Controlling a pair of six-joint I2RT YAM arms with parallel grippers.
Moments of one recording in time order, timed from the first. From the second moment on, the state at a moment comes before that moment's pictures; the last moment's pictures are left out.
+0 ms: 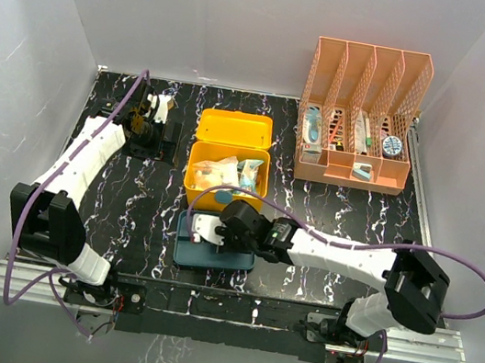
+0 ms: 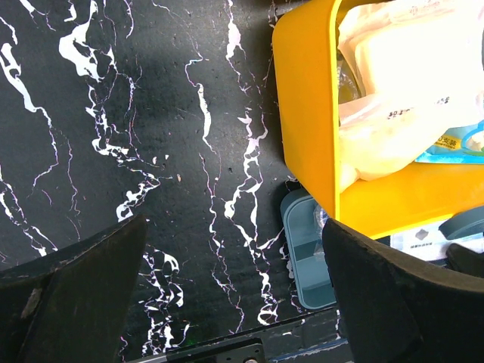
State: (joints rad) left arm -0.15 1.49 1.35 -0.96 0.16 -0.07; right arm 1.15 1.47 0.96 -0.39 0.07 -0.56
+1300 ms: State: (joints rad) left arm -0.15 1.49 1.36 -0.97 0.17 -0.06; right arm 0.96 1.62 0.92 -0.26 -0.03 -0.68
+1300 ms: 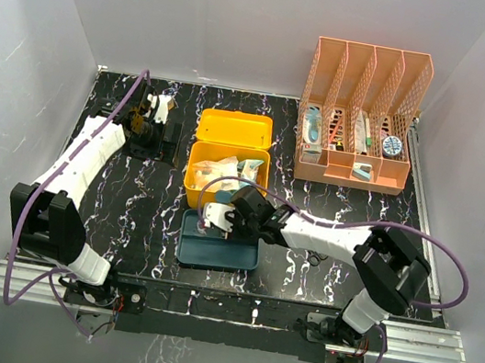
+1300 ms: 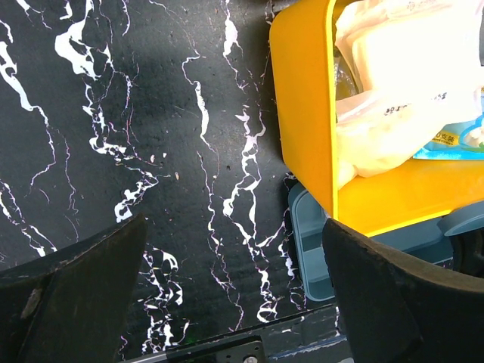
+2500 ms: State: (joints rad) left arm -0.15 1.49 1.37 -0.99 0.18 -0.05; right arm 0.92 1.26 1.01 -0.40 0.27 -0.17
